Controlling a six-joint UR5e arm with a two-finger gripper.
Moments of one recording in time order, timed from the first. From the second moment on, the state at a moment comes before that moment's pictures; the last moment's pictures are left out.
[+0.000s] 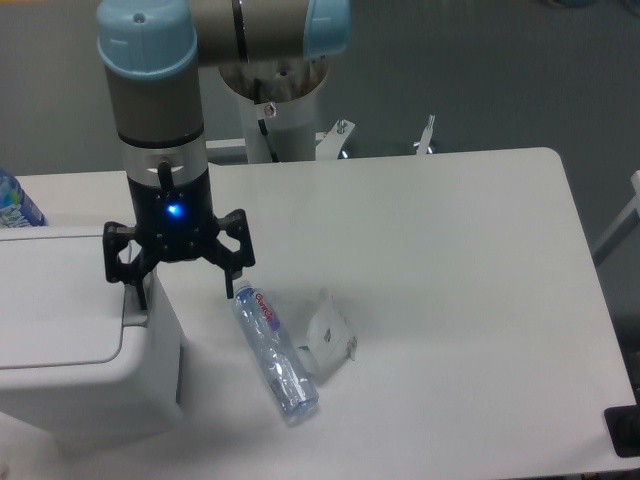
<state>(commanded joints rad) 2.14 -1.80 -1.44 -1.05 1.49 -0.08</state>
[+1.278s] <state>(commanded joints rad) 2.29 -1.79 -1.30 -1.06 1.61 0.00</state>
